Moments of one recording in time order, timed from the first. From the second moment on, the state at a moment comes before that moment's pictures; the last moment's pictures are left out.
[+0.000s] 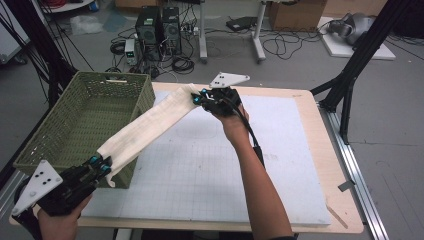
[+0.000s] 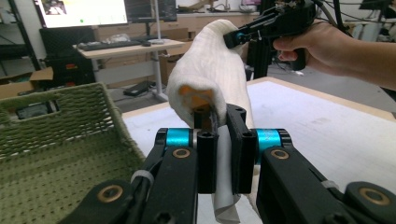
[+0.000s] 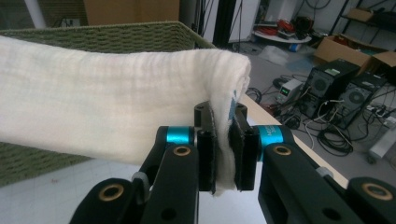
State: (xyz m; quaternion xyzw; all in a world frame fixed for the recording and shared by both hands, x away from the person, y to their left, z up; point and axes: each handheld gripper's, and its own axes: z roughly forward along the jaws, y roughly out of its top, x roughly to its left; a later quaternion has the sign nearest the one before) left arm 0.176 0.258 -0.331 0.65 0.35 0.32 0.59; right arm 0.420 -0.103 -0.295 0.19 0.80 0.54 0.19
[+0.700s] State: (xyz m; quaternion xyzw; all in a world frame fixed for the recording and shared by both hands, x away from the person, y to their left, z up) left arm 0.168 0.313 -0.333 0.62 0.40 0.37 0.57; right arm 0.451 -0.009 -0.280 0.15 0.82 0.52 0.18
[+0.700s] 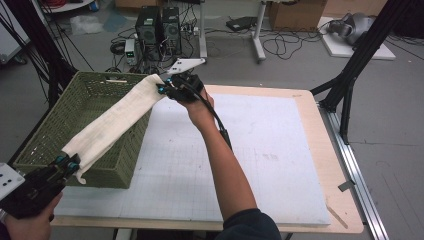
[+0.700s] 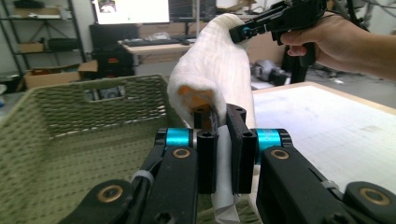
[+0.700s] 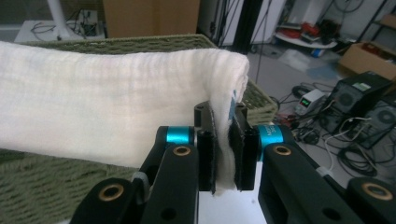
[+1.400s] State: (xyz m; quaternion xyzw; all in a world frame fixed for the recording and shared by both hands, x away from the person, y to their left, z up) left arm 0.183 0.362 -0.337 0.61 0.45 0.38 0.52; right arm 0.488 0.085 -0.281 0.14 0.84 0.50 0.17
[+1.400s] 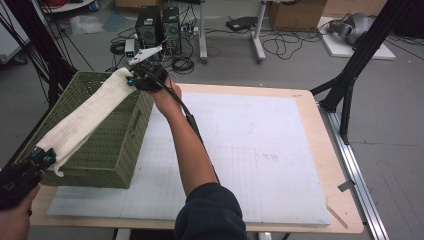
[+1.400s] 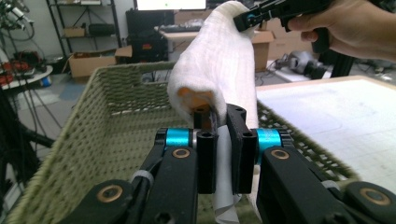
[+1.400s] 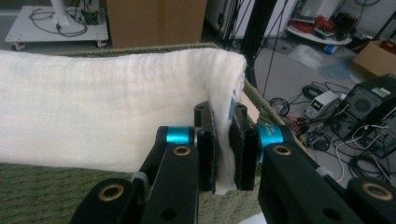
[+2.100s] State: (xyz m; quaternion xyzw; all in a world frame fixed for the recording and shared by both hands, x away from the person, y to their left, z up) left arm 0.196 0.388 -0.336 0.58 0.50 0.42 0.48; right arm 0.498 0.118 -0.294 0.18 0.84 0.48 0.18
